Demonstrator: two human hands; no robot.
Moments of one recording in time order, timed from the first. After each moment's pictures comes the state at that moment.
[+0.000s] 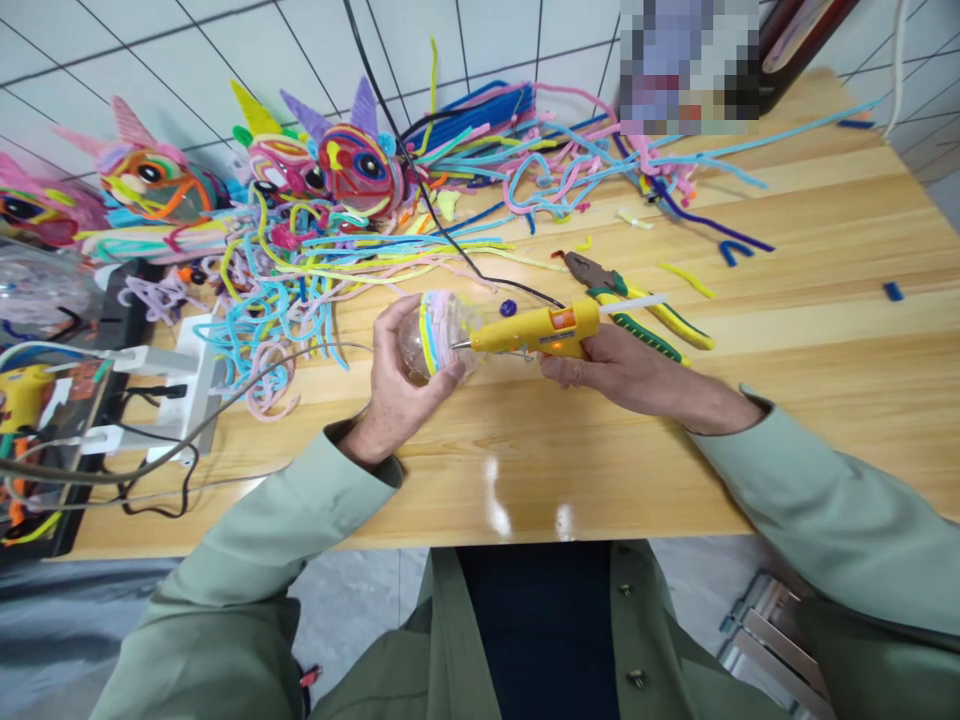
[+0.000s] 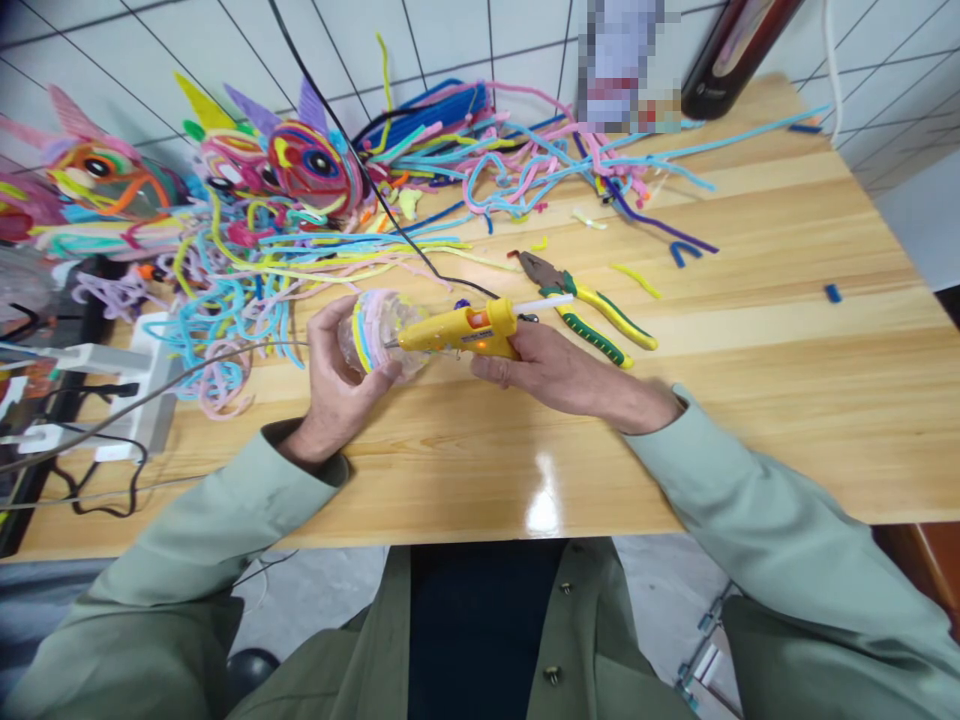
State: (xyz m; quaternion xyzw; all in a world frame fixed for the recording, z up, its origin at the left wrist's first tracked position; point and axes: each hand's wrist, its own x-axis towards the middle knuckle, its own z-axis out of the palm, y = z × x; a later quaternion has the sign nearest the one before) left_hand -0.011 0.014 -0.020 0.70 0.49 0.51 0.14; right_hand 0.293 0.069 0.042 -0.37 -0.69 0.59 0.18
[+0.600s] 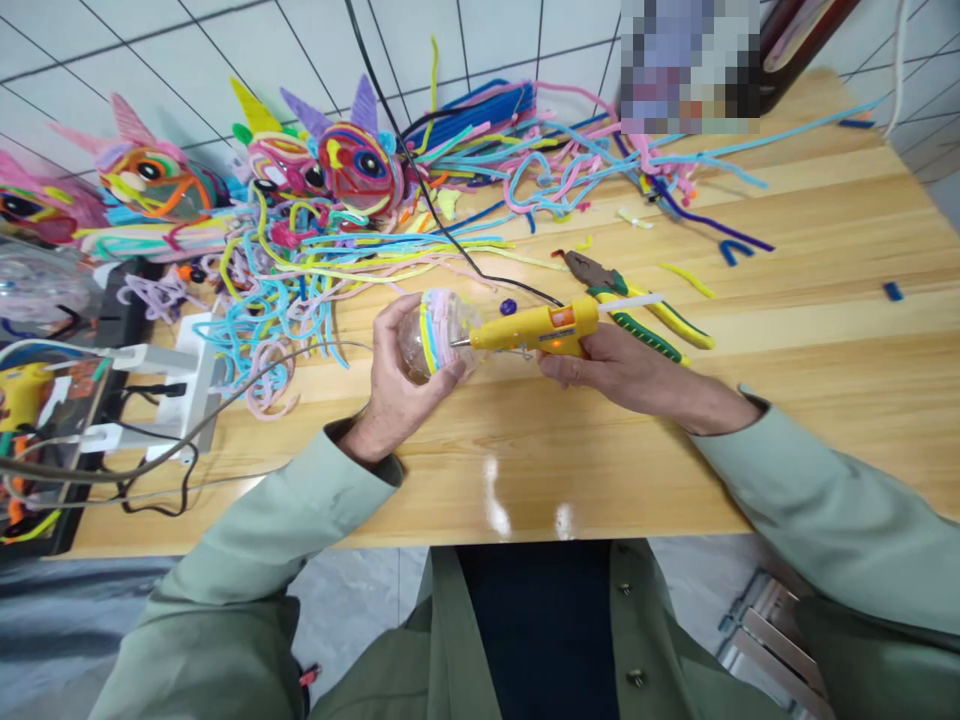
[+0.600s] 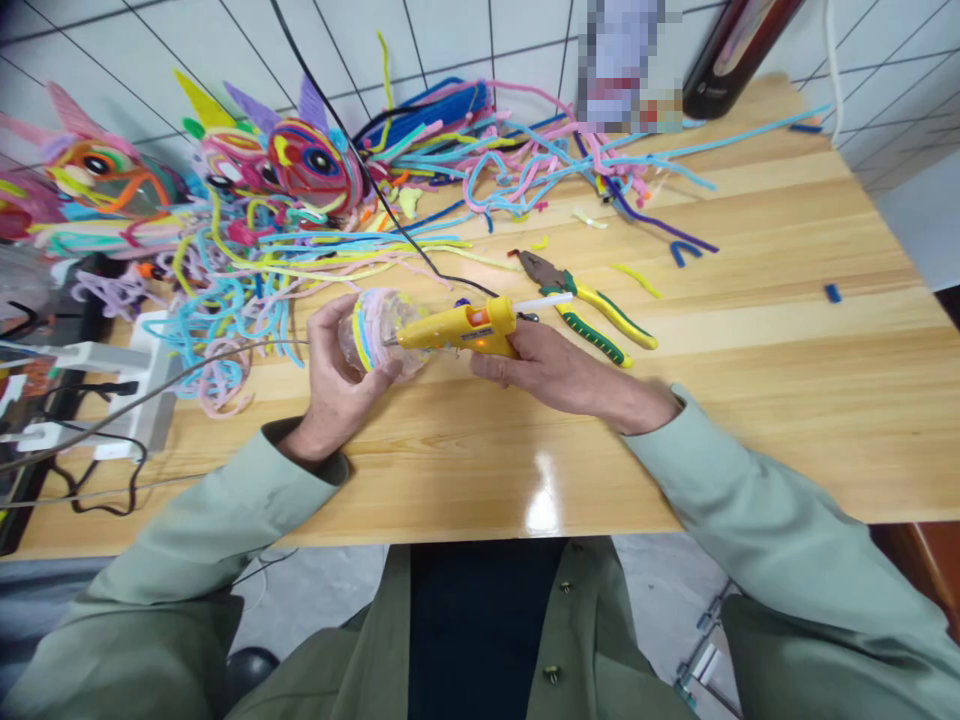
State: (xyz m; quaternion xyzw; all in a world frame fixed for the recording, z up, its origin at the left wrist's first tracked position) left_hand -0.012 0.014 -0.017 0.70 0.50 0.49 0.14; right_hand 0.291 0.067 0.041 -0.37 -0.68 0.60 0.18
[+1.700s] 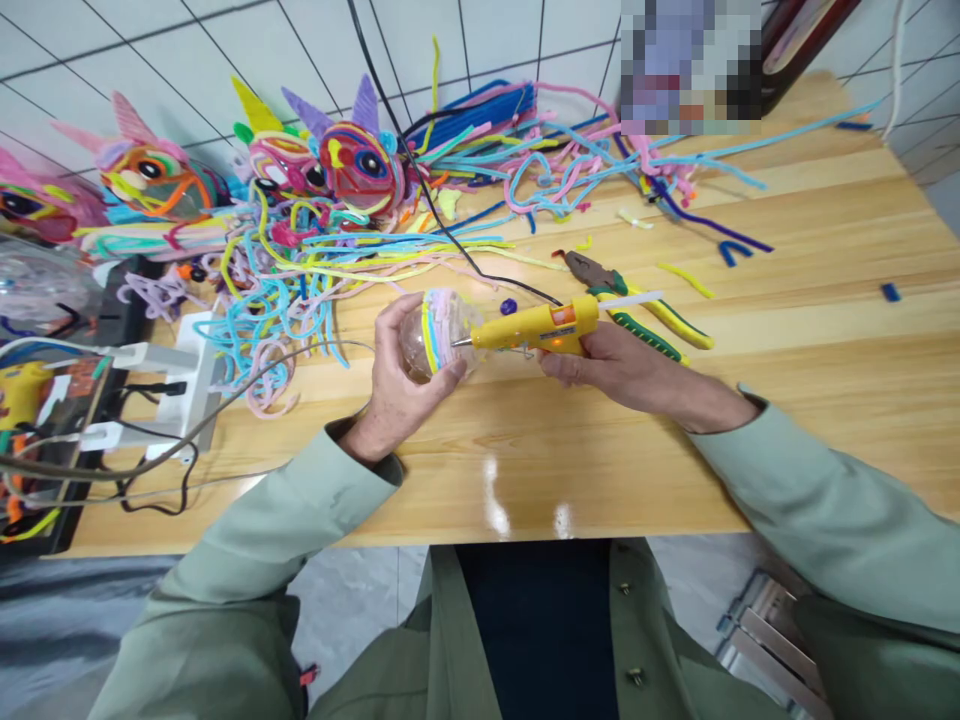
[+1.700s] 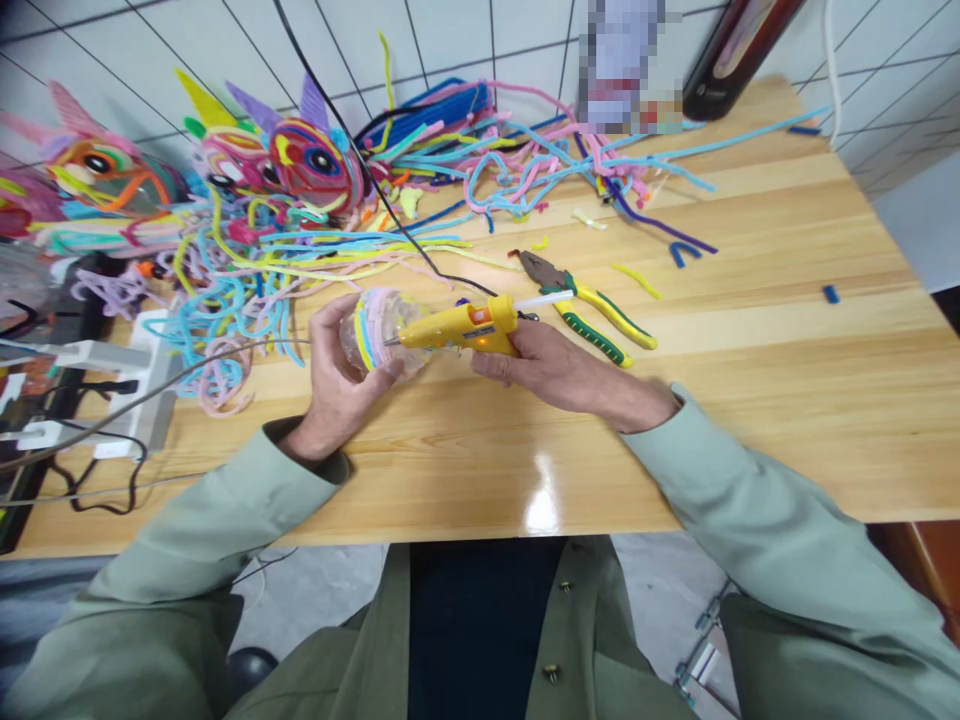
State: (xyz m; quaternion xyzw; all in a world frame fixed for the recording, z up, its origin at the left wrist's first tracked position) left_hand -0.011 0.014 -0.018 0.70 0.51 0.49 0.13; right_hand 0.290 0.069 0.043 -0.38 -0.68 0.60 0.17
